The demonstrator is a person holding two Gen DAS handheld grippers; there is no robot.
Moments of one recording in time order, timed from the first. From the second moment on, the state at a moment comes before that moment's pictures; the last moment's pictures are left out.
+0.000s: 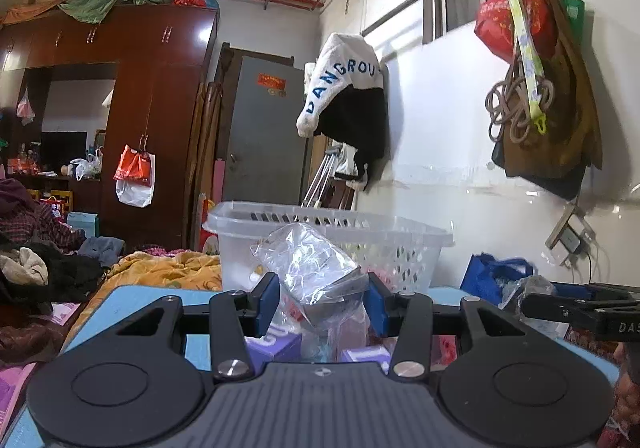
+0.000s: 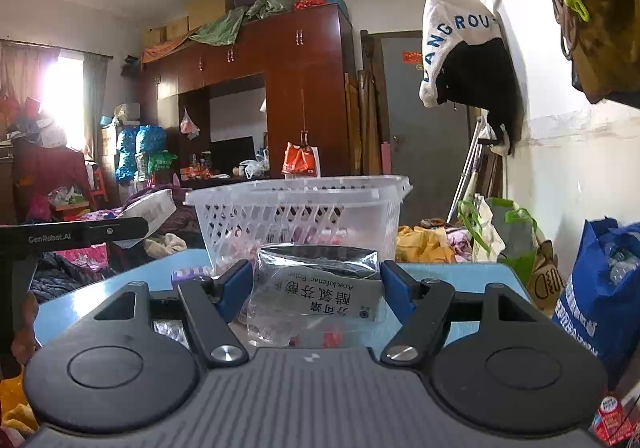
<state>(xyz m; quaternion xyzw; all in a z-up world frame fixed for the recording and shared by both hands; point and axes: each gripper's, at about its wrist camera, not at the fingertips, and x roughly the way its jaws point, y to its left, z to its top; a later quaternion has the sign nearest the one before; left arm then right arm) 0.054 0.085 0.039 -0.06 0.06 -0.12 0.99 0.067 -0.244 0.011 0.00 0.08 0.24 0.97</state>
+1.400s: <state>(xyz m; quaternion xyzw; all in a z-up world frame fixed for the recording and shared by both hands) 0.126 0.083 0.015 0.04 0.26 -0.10 0.96 0.134 -0.226 0.004 -0.02 0.22 0.21 0.95</state>
